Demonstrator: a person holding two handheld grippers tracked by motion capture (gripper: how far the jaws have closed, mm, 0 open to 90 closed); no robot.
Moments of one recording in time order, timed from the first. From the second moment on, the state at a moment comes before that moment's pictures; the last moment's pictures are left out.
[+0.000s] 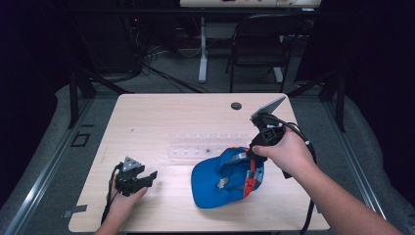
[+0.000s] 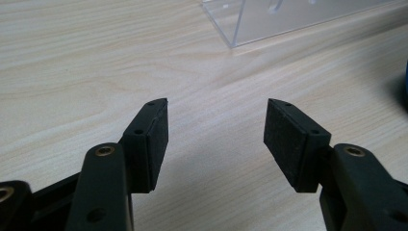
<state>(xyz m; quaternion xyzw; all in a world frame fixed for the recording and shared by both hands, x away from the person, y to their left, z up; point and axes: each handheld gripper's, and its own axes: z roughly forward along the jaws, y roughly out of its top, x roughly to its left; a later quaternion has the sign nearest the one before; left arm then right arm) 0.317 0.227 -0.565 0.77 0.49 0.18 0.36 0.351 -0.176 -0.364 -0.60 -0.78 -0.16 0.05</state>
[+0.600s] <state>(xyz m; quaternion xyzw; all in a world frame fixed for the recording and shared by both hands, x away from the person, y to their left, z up) 0.318 0.226 -0.566 0.77 0.49 0.18 0.36 0.357 -0.169 -0.338 -0.59 -0.79 -0.16 0.05</state>
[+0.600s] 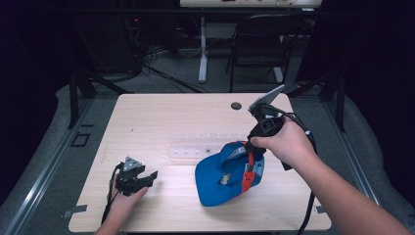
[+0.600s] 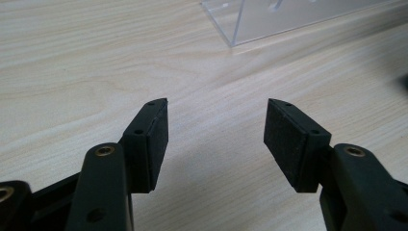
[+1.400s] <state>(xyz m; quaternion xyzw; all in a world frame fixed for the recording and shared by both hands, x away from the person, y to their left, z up) 0.317 0.223 -0.567 0.78 0.49 0.18 0.36 0.363 -0.171 -0.321 -0.60 -0.76 -0.22 0.14</state>
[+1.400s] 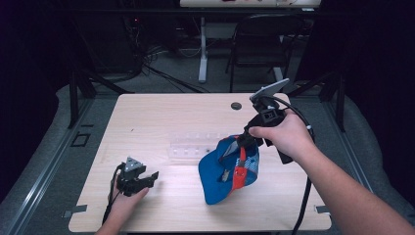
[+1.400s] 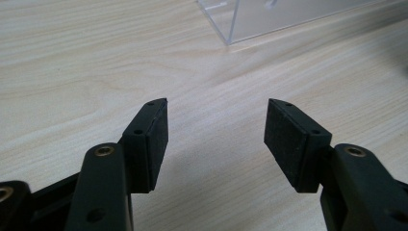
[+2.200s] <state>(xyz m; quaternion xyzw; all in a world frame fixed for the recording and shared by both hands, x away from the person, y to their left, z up) 0.318 0.223 -0.568 0.78 0.49 0.17 0.35 0.370 -0.194 -0.330 -0.61 -0.68 -0.30 0.26</state>
